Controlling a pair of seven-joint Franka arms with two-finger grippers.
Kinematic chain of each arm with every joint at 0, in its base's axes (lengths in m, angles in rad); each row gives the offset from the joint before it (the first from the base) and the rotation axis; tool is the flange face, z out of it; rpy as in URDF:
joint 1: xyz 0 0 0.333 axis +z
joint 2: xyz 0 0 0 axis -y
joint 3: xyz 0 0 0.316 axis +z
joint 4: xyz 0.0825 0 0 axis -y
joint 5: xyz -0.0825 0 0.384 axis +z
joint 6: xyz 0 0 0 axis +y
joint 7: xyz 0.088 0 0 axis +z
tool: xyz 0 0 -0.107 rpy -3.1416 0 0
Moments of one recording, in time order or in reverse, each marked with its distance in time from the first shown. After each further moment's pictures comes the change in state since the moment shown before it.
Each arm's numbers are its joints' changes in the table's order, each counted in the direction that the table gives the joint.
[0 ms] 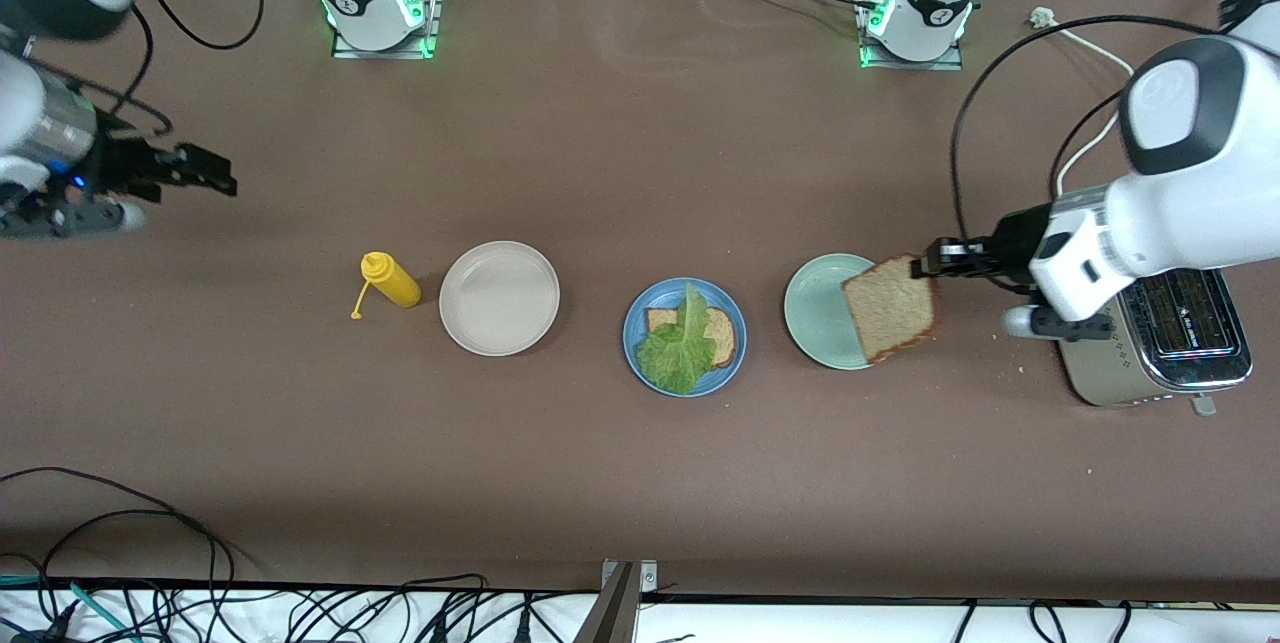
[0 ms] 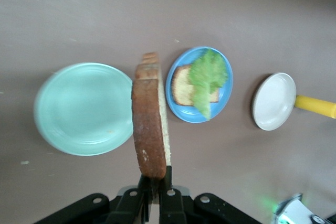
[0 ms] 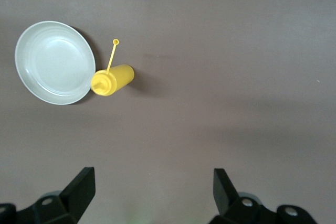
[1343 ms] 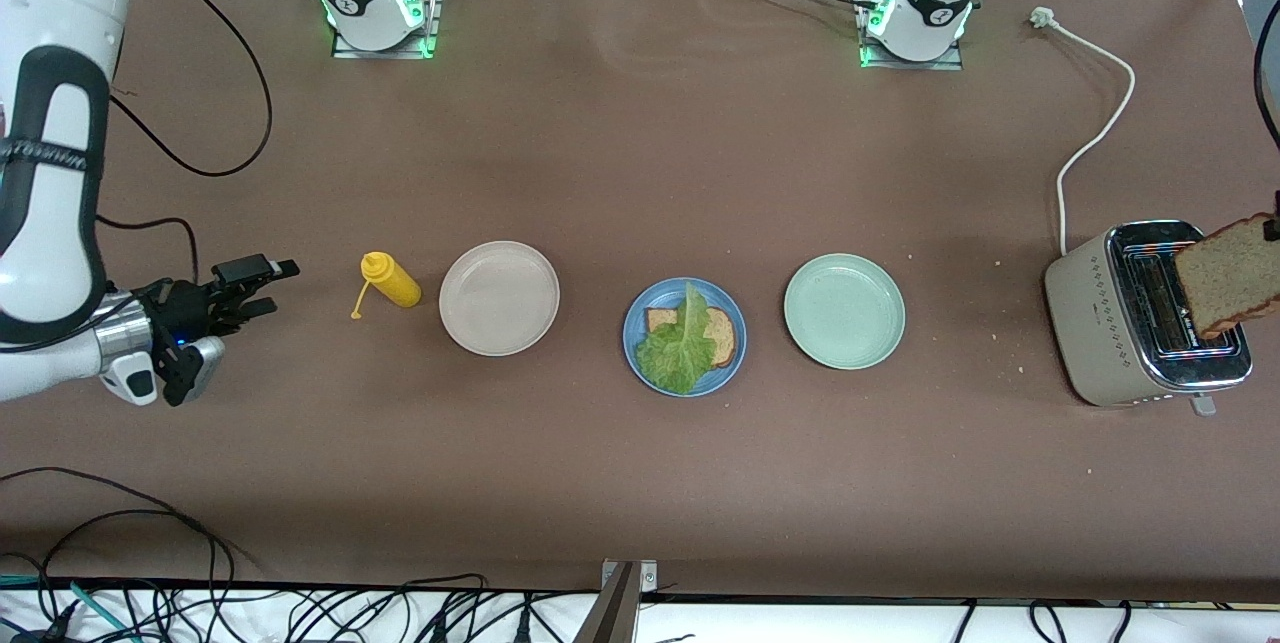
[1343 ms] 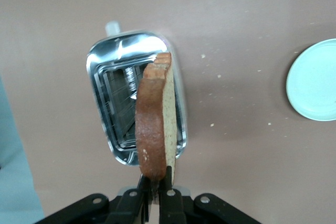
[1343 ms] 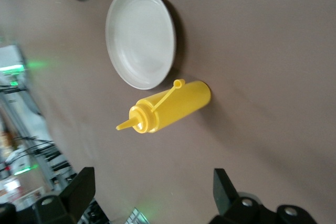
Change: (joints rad) left arm 0.338 0.048 -0.001 0.176 0.608 0.218 -0.380; right arm -0.047 -0.776 -0.148 0.725 0.500 0.444 0.635
